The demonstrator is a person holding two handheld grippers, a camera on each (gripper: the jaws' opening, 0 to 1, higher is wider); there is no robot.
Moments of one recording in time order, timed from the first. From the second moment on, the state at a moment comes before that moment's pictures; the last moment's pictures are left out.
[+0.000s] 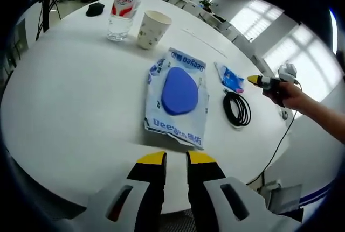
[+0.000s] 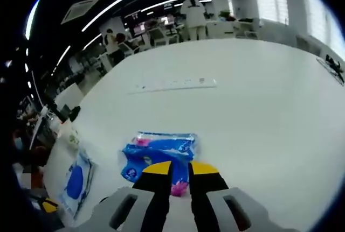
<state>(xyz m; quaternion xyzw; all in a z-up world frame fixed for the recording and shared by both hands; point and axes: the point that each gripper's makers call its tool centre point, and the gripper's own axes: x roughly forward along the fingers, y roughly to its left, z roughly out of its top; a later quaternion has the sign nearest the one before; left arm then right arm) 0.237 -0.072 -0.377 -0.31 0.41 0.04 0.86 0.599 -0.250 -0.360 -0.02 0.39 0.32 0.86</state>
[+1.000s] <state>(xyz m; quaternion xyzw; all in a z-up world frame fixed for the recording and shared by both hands) 0.243 -0.075 -0.390 -0.37 0.40 0.05 0.84 0.495 -0.241 -0.362 -0.02 0.39 0.37 0.84</state>
